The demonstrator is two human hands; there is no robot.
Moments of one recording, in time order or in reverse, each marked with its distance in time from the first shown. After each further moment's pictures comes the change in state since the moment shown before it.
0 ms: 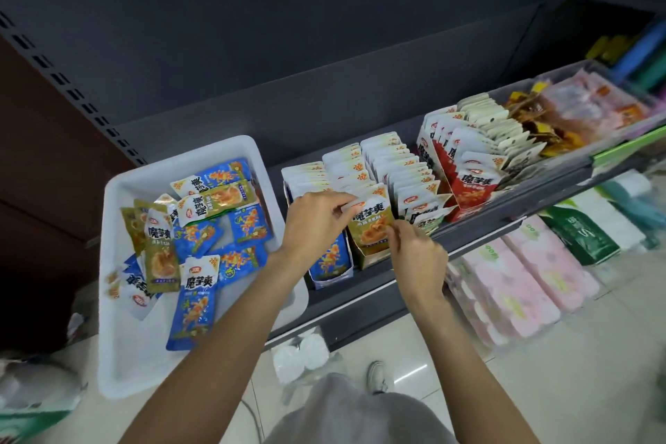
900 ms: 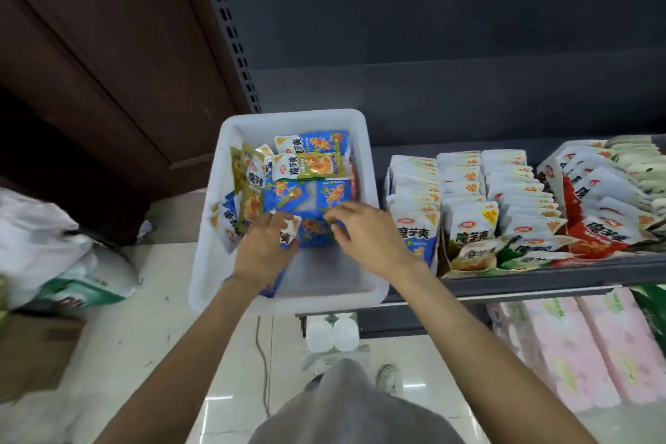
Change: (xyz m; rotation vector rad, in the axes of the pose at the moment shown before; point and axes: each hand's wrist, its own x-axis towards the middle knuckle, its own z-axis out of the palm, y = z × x) left_hand -0.130 -0.152 -0.061 0.234 -0.015 -0.625; right_hand 0.024 -0.162 0.029 0.340 -0.635 -0.684
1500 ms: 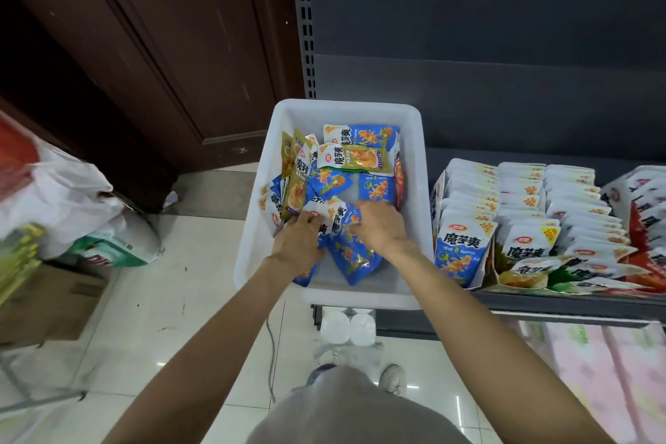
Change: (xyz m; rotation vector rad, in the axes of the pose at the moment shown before) left_hand 0.004 -0.028 0.008 0.241 -0.285 -0.062; right_hand 0.055 -0.019 0.060 -0.118 -0.348 0.306
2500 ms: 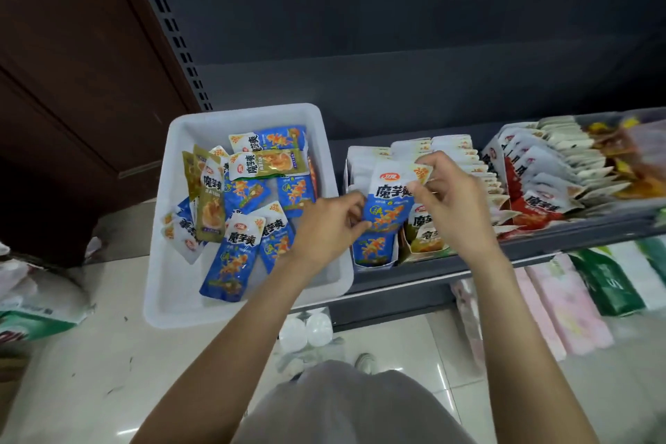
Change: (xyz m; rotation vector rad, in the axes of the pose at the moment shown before) left_hand -0.023 0.163 -0.039 -0.515 0.273 0.537; right_hand -0.140 0.135 -0.100 0.627 0.643 0.030
